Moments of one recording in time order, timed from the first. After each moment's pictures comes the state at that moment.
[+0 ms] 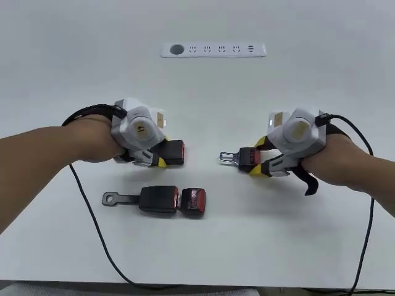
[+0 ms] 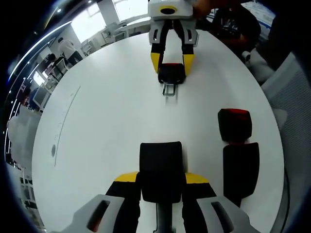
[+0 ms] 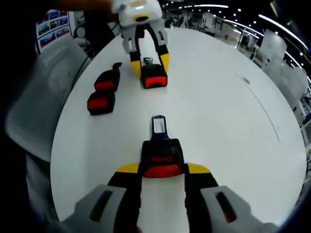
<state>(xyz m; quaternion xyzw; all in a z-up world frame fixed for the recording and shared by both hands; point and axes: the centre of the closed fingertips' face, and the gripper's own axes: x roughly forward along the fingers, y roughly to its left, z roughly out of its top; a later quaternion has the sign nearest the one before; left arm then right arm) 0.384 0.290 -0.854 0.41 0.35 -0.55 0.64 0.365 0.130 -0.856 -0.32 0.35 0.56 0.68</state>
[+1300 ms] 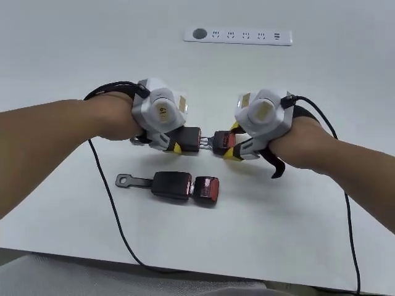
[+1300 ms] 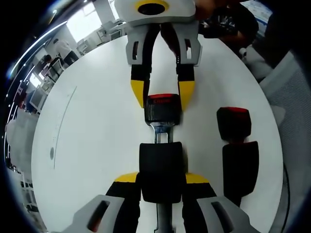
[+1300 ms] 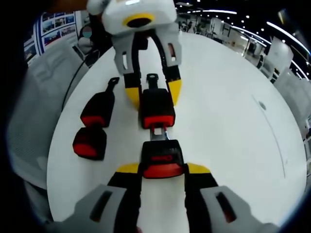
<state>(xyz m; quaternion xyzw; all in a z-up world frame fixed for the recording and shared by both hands) 0.380 0.288 -0.854 0.43 0.36 -0.55 0.62 0.375 0.212 -0.855 -0.32 0.33 0.59 0.67</state>
